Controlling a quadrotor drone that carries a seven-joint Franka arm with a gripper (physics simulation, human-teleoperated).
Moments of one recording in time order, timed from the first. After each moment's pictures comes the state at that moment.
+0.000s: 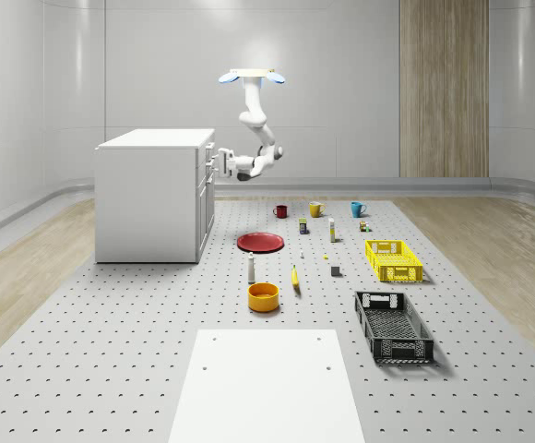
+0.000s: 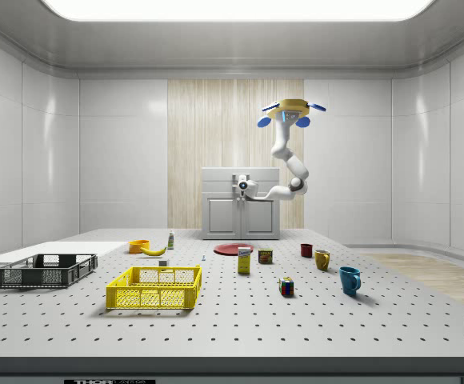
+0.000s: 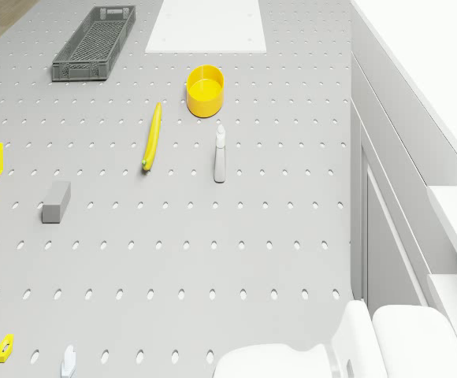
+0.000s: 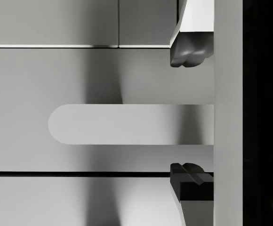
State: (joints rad) arm 0.79 -0.76 -0.37 -2.48 1.43 2.12 0.57
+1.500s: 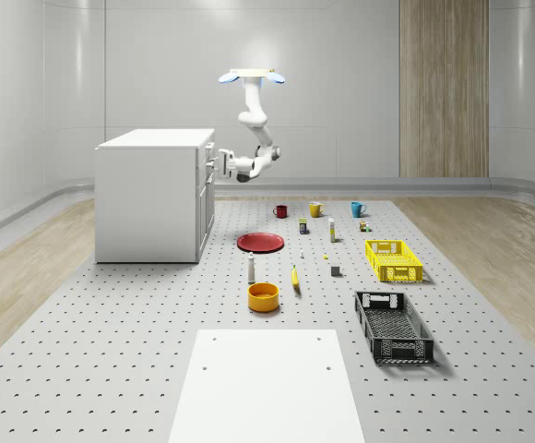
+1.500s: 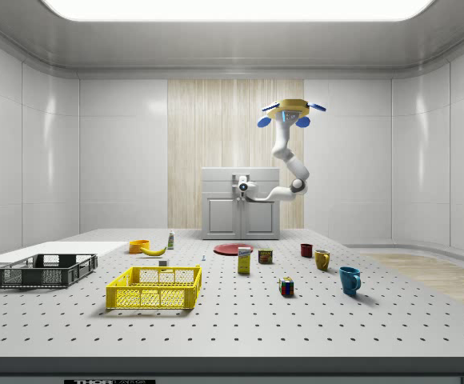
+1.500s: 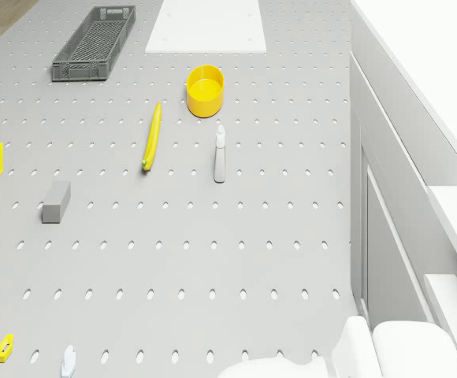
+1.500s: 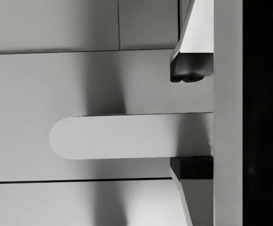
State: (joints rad) arm 0.69 -0.74 -0.30 -2.47 1.42 2.06 0.62
